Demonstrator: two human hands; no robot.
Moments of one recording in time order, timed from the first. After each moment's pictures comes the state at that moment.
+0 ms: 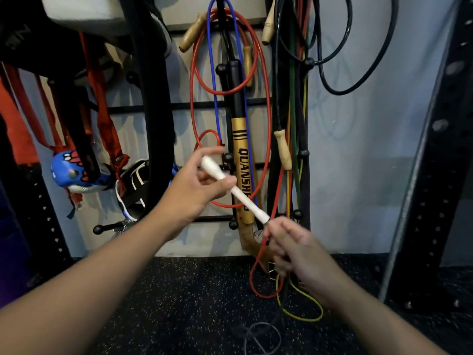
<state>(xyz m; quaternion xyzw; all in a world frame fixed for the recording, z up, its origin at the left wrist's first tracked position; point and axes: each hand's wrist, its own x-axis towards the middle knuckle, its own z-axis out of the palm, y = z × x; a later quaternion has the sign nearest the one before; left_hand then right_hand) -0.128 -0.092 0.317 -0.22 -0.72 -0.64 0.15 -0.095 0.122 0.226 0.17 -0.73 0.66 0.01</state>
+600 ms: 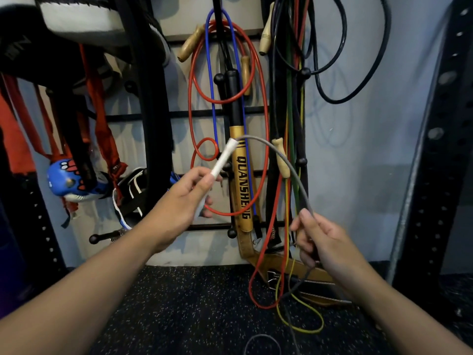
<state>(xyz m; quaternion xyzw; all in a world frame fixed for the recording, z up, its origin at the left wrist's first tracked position) -0.136 -0.109 0.311 -0.21 -0.78 -0.57 0.15 -0.107 0.156 0.245 0.15 -0.71 0.68 0.11</state>
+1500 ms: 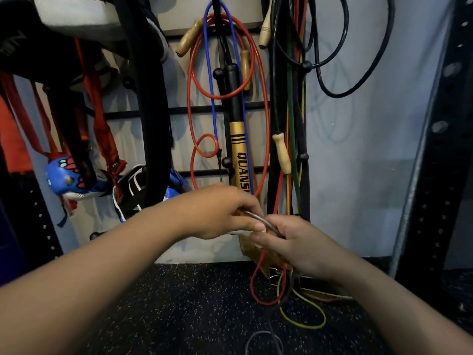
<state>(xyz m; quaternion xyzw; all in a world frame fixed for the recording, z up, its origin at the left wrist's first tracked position) -0.122 -0.071 0.344 -0.35 -0.93 -0.04 0.04 -0.107 0.125 0.267 0.25 -0.87 0.41 0.06</state>
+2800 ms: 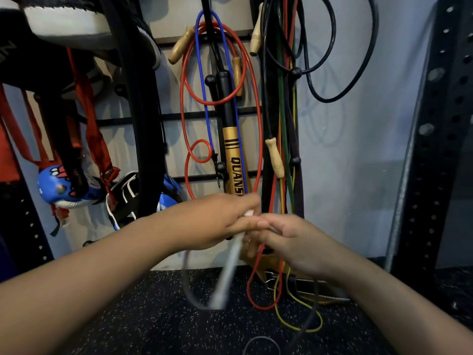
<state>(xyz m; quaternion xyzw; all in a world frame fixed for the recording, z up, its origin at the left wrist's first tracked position) -0.120 -0.065 0.339 -0.39 -0.92 -0.03 0.08 -0.090 0.130 0.288 0.27 -0.86 0.44 0.04</state>
